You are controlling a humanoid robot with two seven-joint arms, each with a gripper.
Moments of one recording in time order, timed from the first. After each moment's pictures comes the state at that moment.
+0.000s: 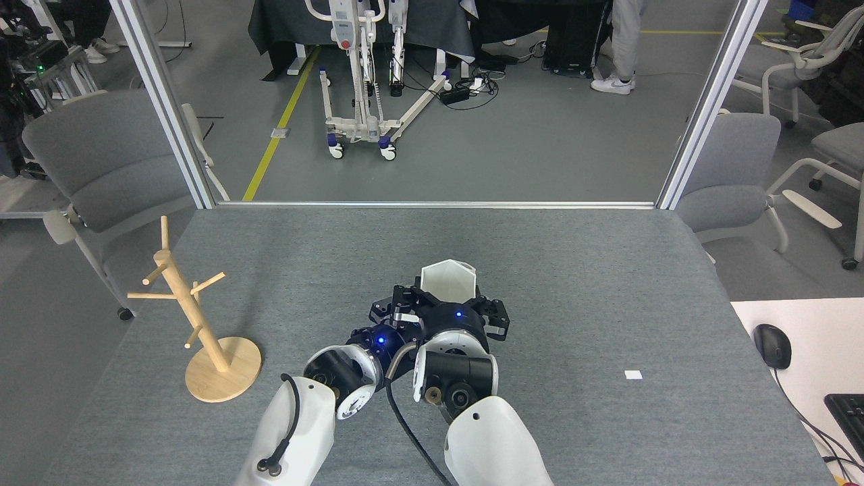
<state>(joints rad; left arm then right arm) -0.50 -0.05 -0.31 -1.20 -1.53 -0.49 -0.27 -0.46 0.27 0.53 -1.53 1.62 0.69 0.87</state>
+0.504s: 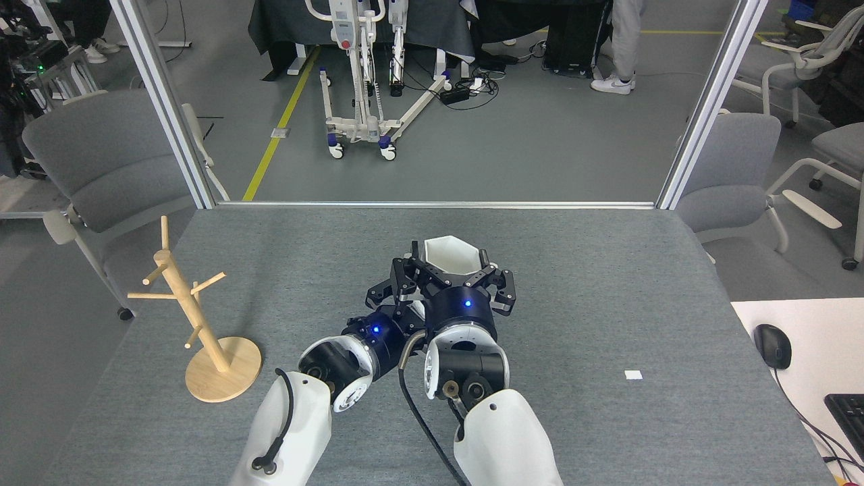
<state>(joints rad) -0.49 -0.04 -0.30 -1.25 -1.53 -0.49 -0.25 -0.45 0.27 0.47 -1.52 1.52 0.55 0.47</state>
